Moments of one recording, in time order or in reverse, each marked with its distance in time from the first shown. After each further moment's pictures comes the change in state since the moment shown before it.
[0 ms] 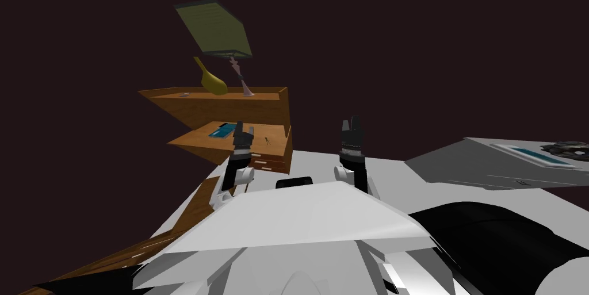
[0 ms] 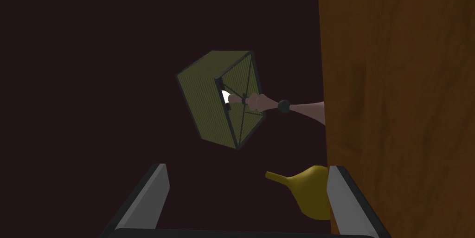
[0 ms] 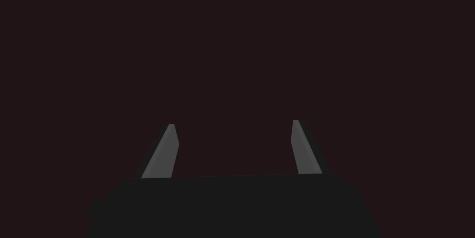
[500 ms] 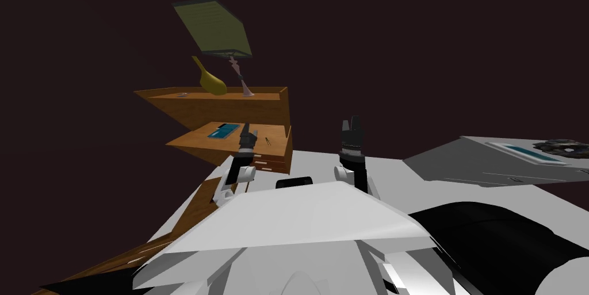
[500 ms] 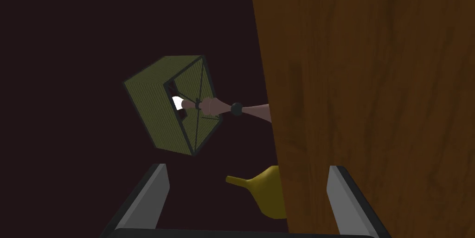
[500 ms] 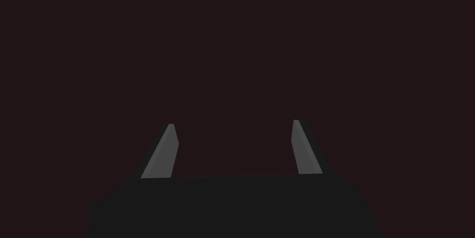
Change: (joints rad) left arm -0.030 0.013 -0.008 0.062 -0.006 0.115 0.009; right arm 0.000 0.000 0.000 0.000 0.000 0.000 0.000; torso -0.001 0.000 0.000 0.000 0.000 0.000
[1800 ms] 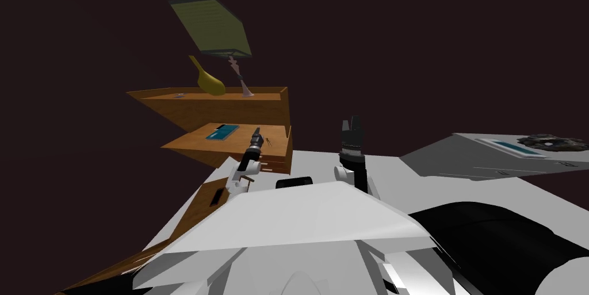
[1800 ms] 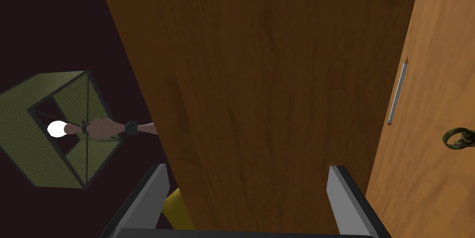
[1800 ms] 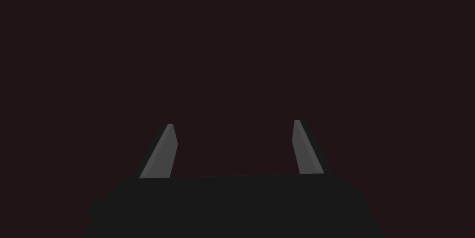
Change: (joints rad) left arm -0.122 -0.019 -0.018 0.176 -0.021 0.256 0.011; right arm 0.000 0.000 0.000 0.000 0.000 0.000 0.000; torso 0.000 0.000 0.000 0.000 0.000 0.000
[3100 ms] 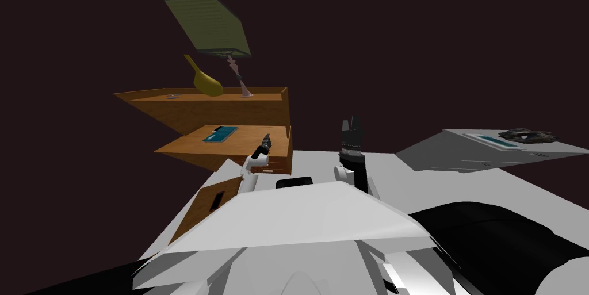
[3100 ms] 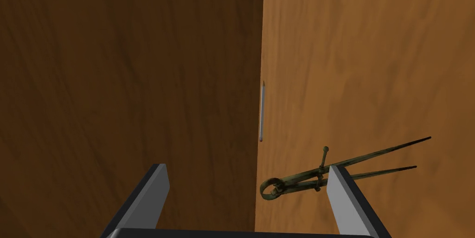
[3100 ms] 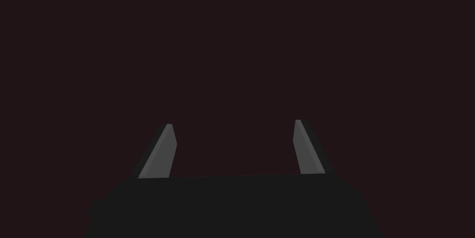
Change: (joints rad) left arm -0.173 -0.070 -0.020 0.237 -0.028 0.347 0.019; right arm 0.000 0.000 0.000 0.000 0.000 0.000 0.000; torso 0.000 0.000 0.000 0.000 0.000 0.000
